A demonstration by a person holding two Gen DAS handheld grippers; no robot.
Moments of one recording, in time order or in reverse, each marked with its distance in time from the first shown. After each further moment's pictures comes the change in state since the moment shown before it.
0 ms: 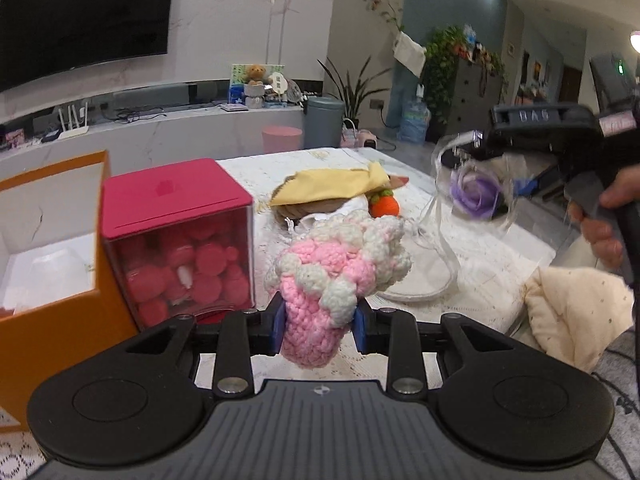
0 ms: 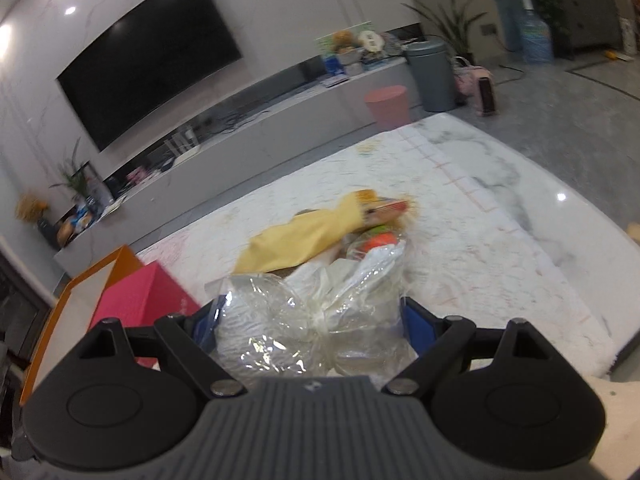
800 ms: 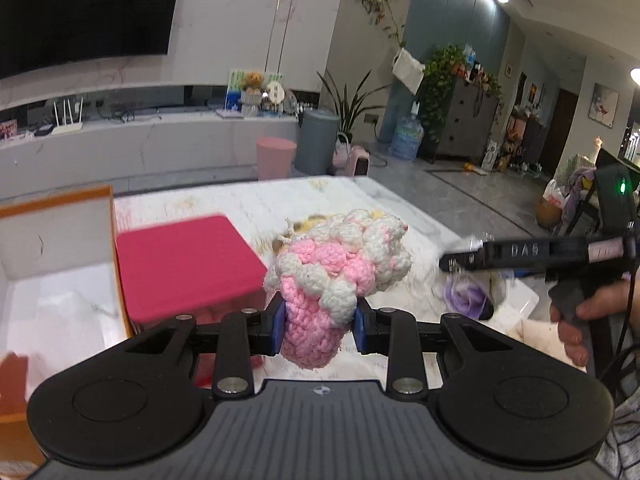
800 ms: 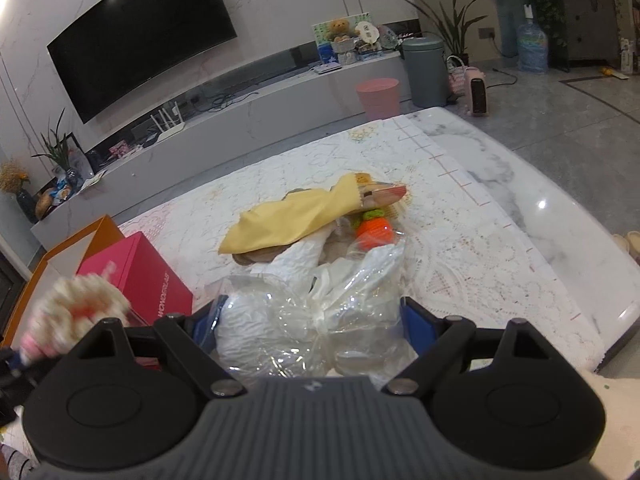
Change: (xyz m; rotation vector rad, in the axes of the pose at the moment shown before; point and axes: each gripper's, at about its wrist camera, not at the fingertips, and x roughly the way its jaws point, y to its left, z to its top) left arm -0.010 0.033 0.061 -0.053 -0.015 -0.063; right arm 0.009 0.018 -0.010 -0.054 0.031 -0.099
